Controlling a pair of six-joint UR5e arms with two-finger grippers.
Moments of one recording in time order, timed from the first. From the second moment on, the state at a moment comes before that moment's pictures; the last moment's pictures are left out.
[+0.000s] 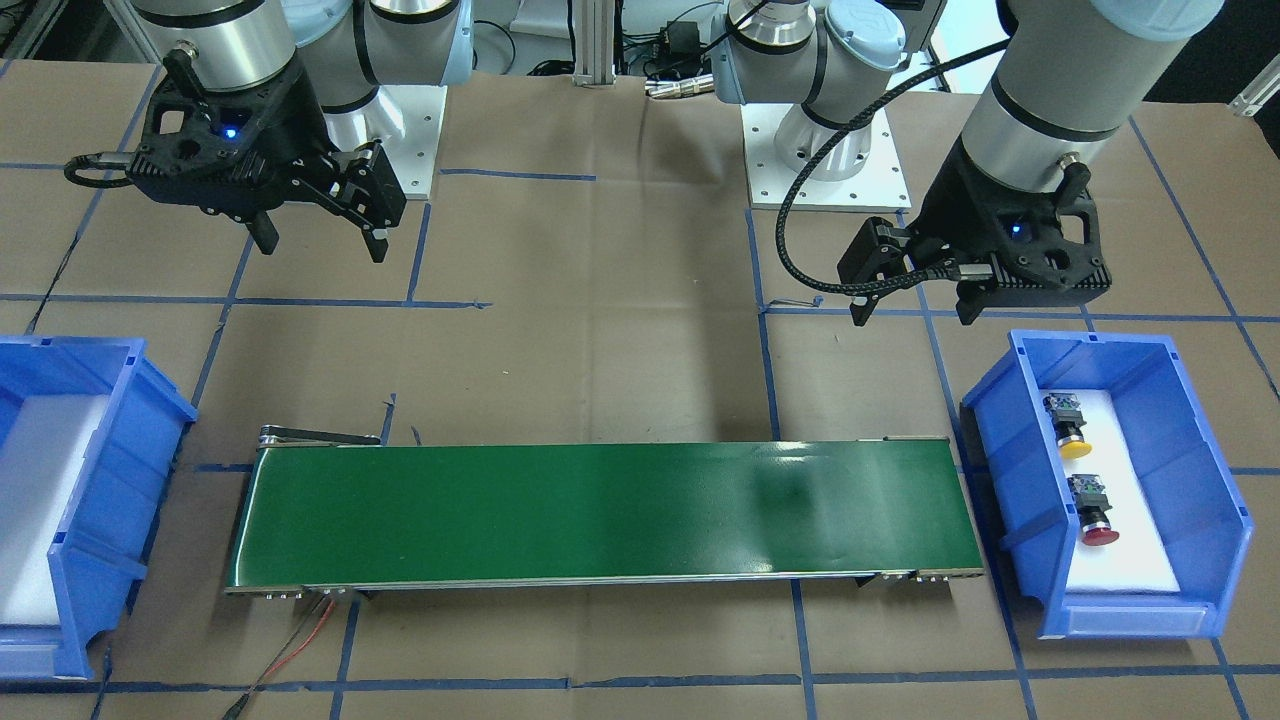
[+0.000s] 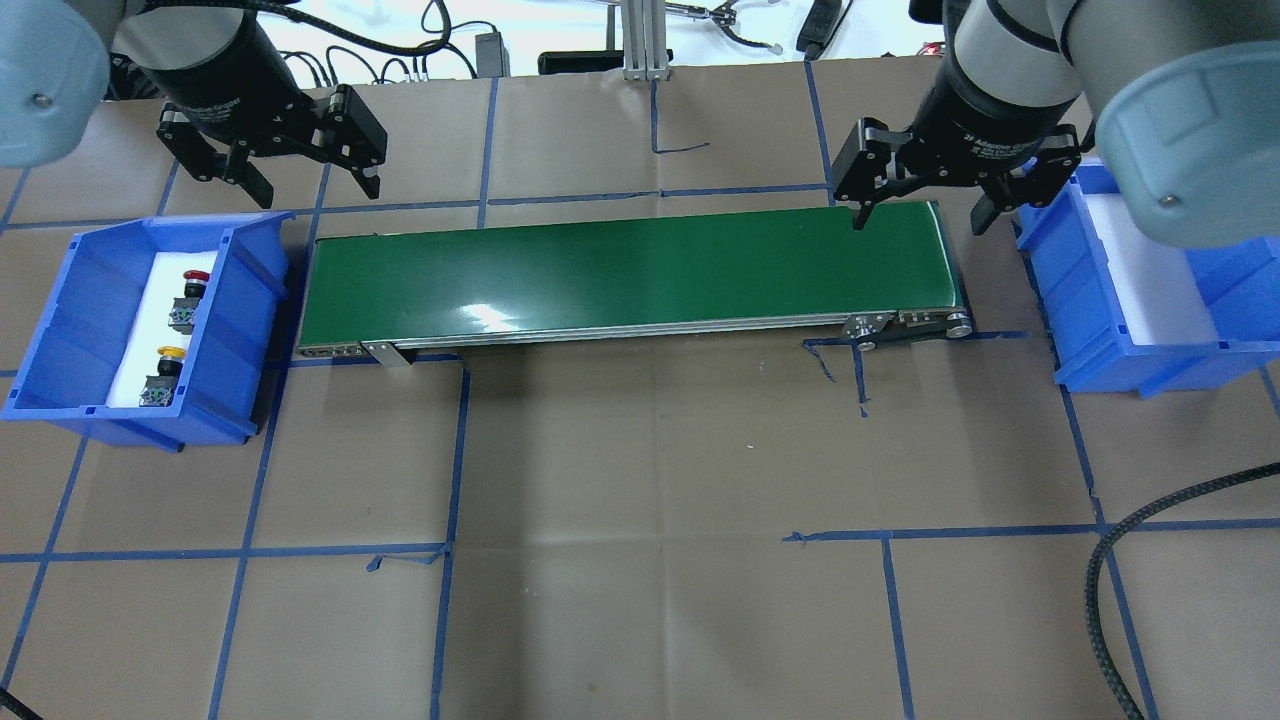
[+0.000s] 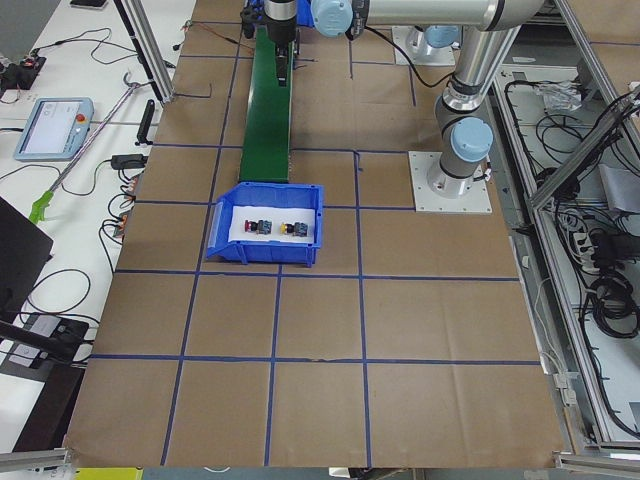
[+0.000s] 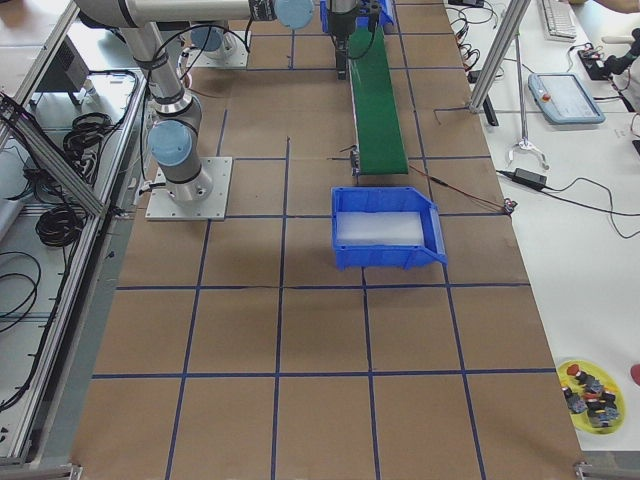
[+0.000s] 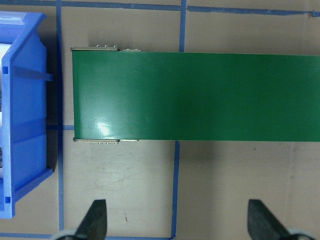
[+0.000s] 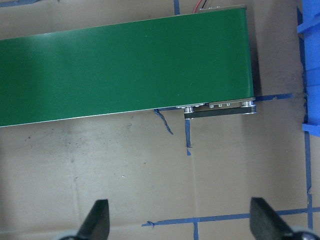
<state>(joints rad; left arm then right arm) -1.51 -1.66 -1.48 -1.53 1.56 0.02 1.62 -1.61 1.61 -1.67 -1.55 0.14</state>
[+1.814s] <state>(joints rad) -1.23 -1.67 -1.48 -1.53 1.56 0.27 1.62 -1.61 1.62 -1.67 -1.55 0.14</state>
